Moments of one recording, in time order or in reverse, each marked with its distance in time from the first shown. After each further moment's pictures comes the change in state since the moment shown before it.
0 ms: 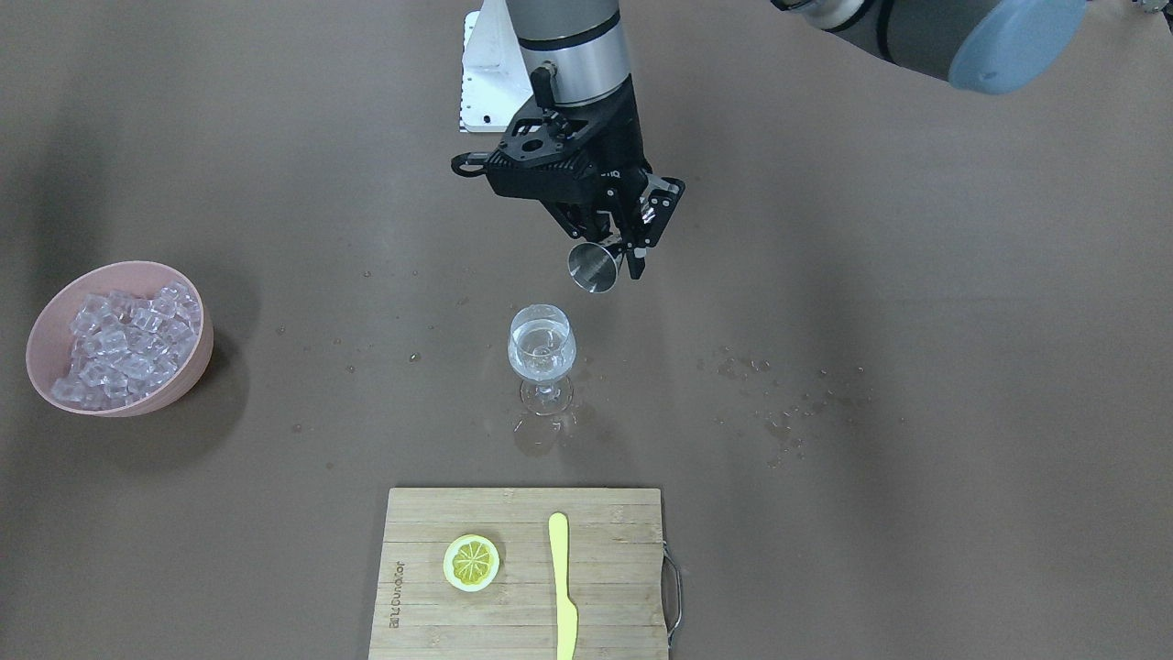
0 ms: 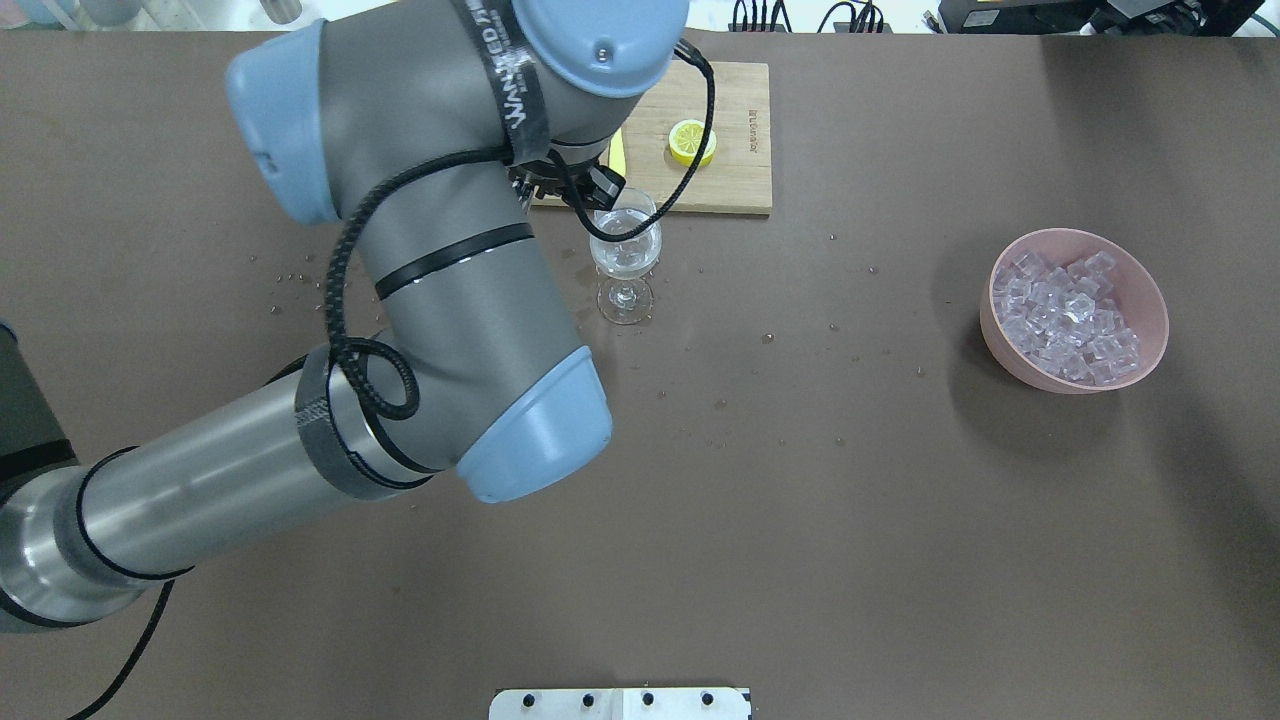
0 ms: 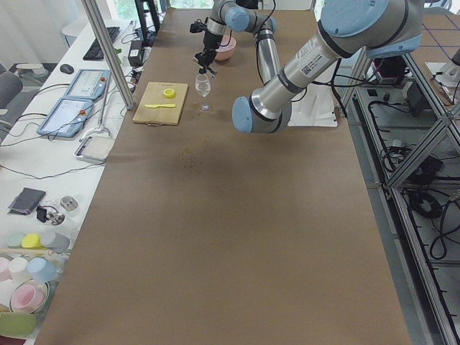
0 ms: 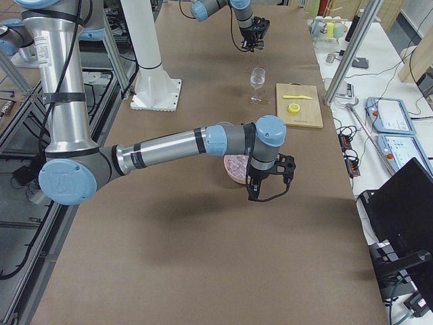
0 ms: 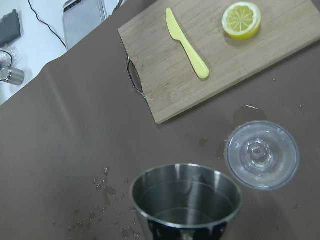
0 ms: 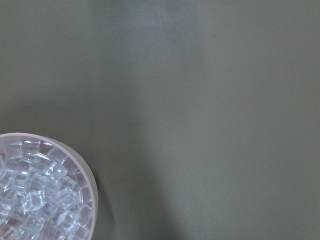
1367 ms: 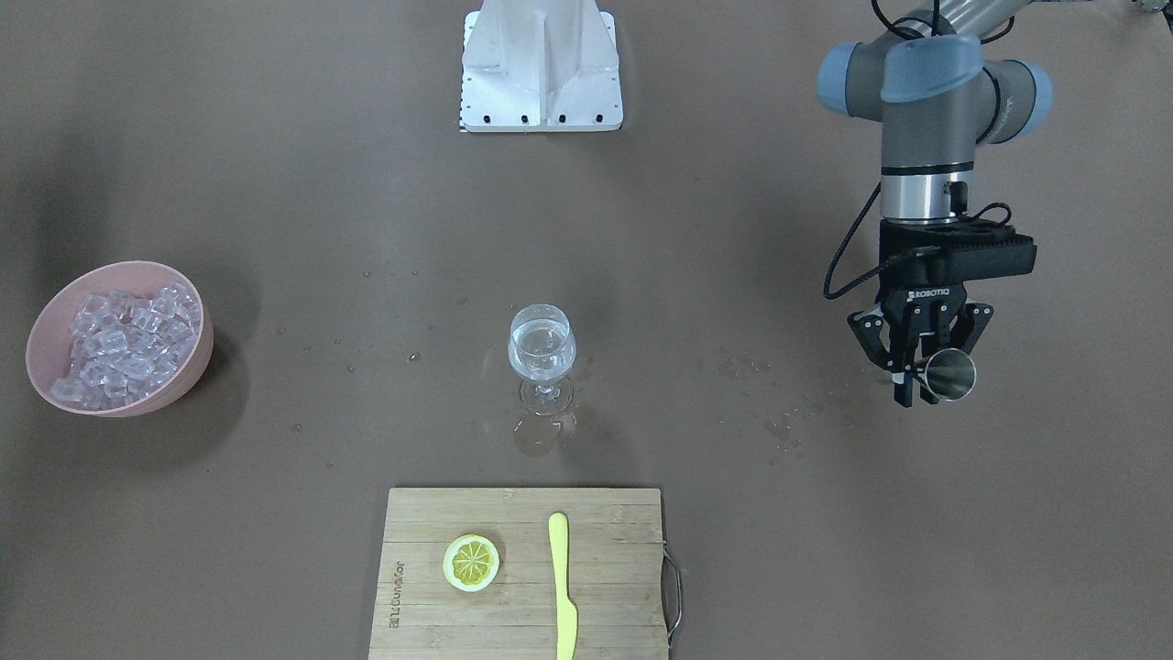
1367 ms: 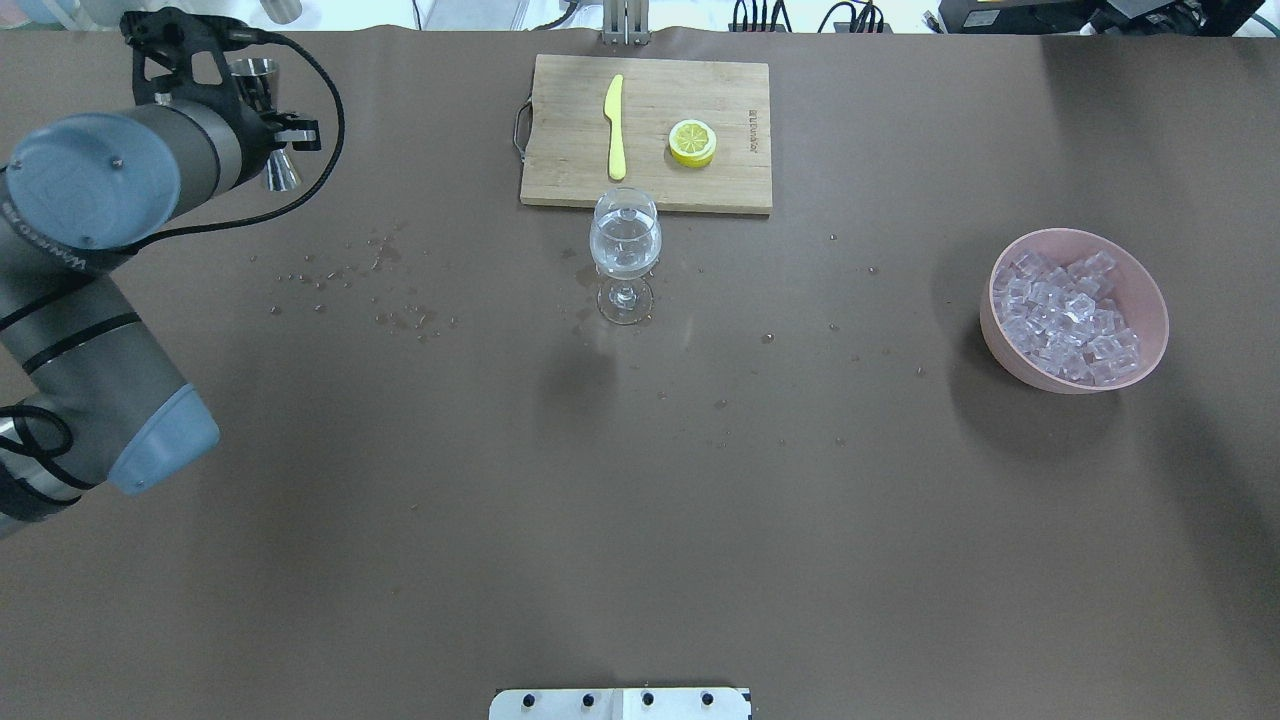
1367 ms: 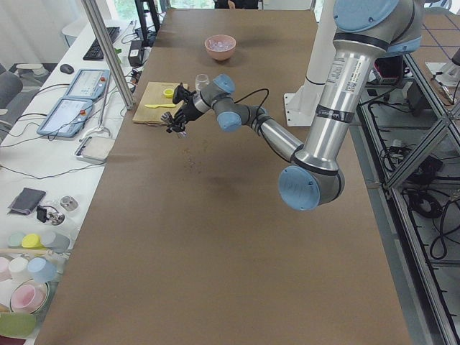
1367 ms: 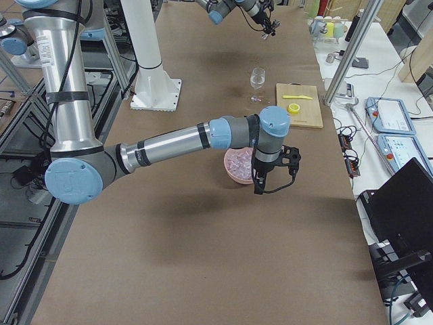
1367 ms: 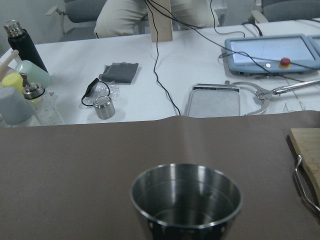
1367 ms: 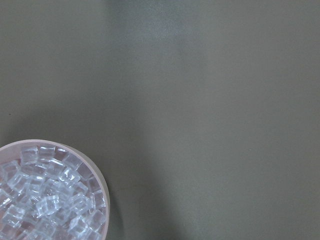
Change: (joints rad) left arm -0.122 0.725 -0.043 -1.013 0.308 -0.430; right arm -0.001 0.020 0.010 0.001 0.000 0.008
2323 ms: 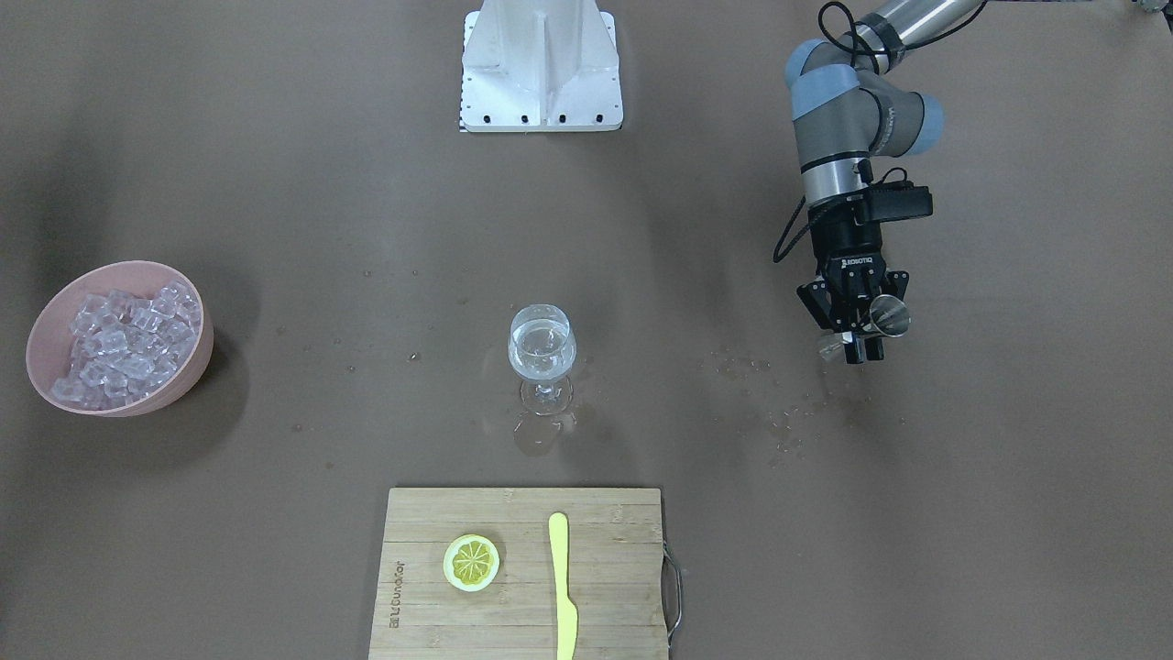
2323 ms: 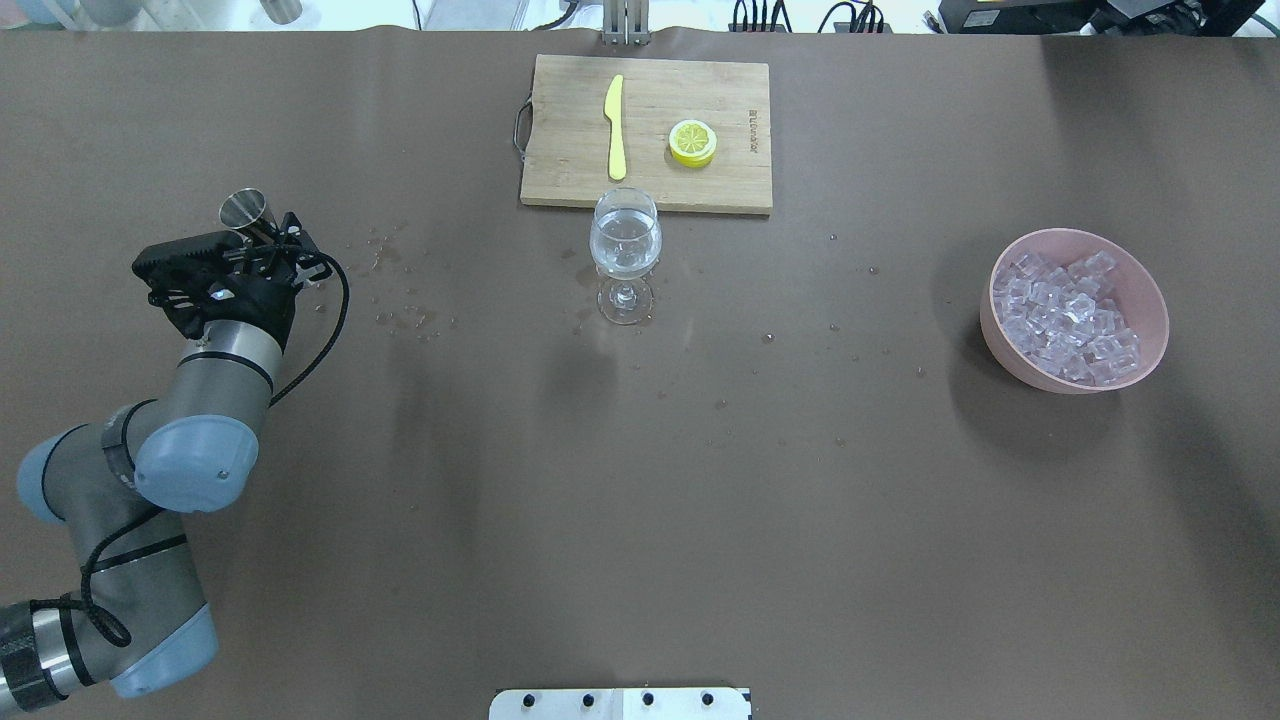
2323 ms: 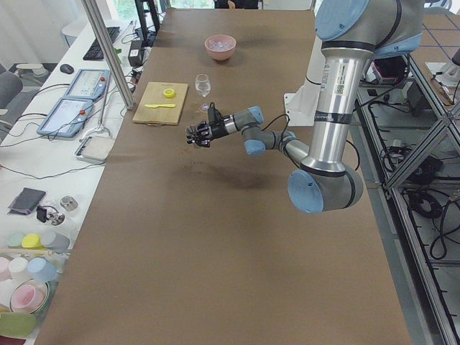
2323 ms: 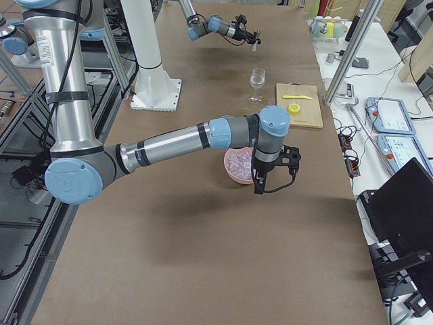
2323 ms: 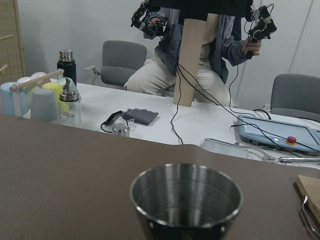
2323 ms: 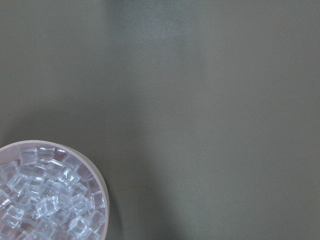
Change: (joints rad) left arm 0.330 0.099 0.101 -0.191 0.577 -0.297; right arm 0.000 0.001 0.001 0.000 -0.004 0.000
